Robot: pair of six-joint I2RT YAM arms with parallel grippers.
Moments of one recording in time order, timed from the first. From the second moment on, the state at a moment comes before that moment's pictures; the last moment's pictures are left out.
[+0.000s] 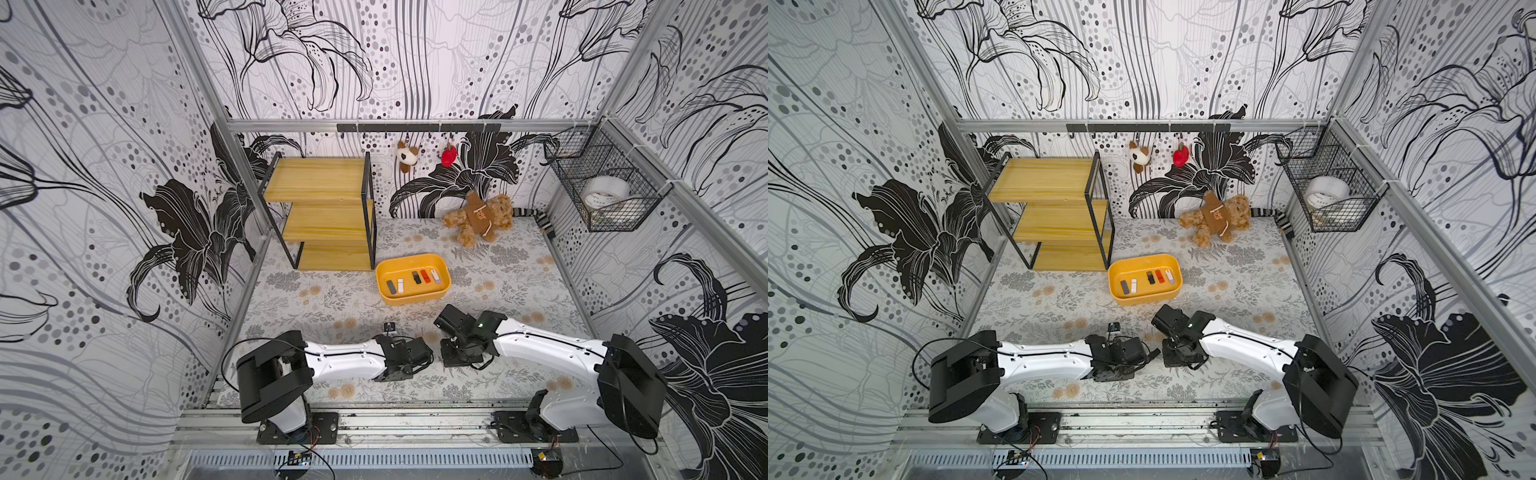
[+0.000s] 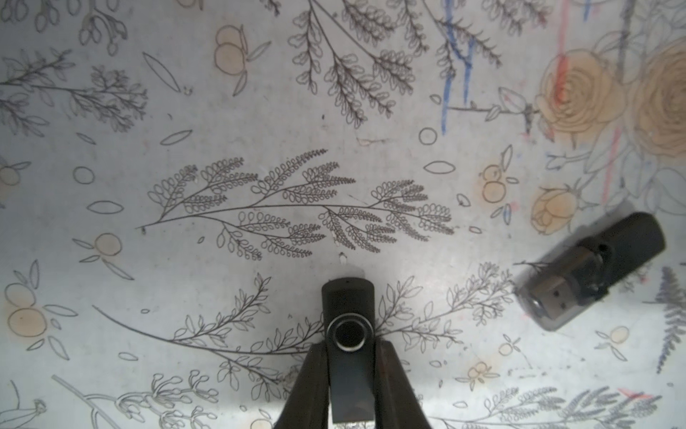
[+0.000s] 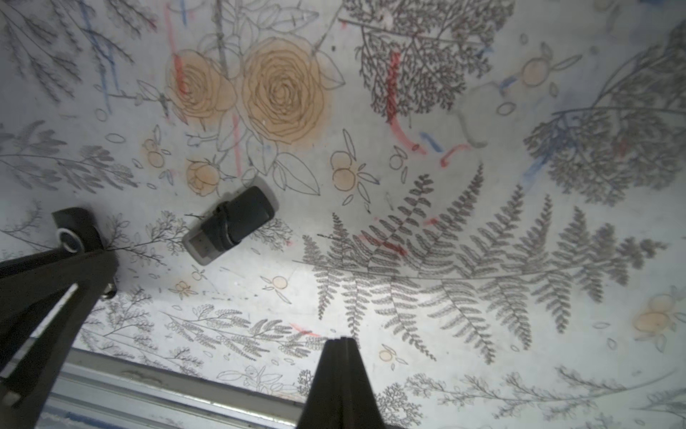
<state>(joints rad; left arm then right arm) -1.14 1.59 0.83 -0.63 -0.20 -1.24 0.91 1.40 0.84 -0.78 -0.02 0.80</state>
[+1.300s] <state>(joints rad) -0.94 1.22 0.74 -0.84 -0.21 -1.09 1.03 1.75 1.15 -0.81 0.06 1.00</state>
